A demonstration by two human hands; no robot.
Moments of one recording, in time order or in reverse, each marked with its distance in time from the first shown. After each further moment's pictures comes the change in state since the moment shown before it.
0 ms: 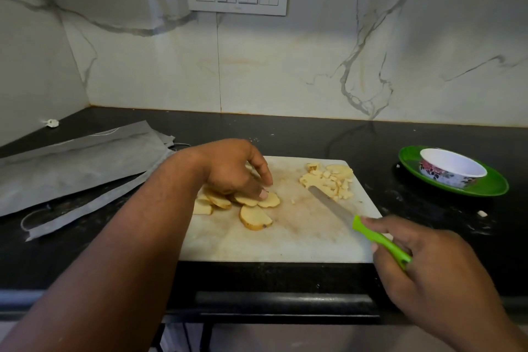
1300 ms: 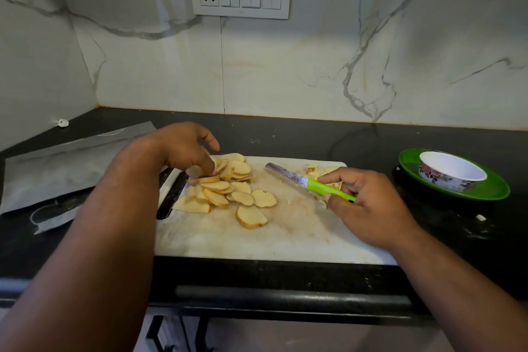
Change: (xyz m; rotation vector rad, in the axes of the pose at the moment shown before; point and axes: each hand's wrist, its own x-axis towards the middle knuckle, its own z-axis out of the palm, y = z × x) left_hand -0.021 -0.049 -0.036 -0.132 0.196 -0.339; right_hand 0.105 0.021 0.059 0.466 -0.024 -0.275
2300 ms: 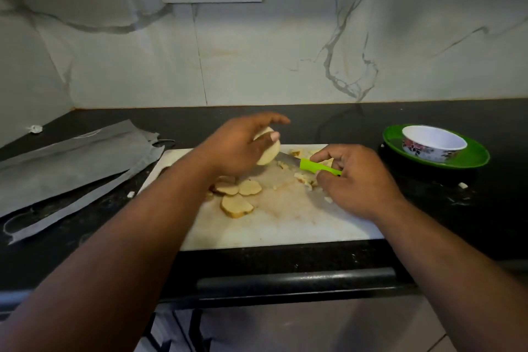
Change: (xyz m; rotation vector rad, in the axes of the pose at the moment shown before) left_hand -0.007 0.082 0.079 -0.112 0.121 0.543; right_hand 0.004 -0.003 -0.002 -0.069 0.096 0.150
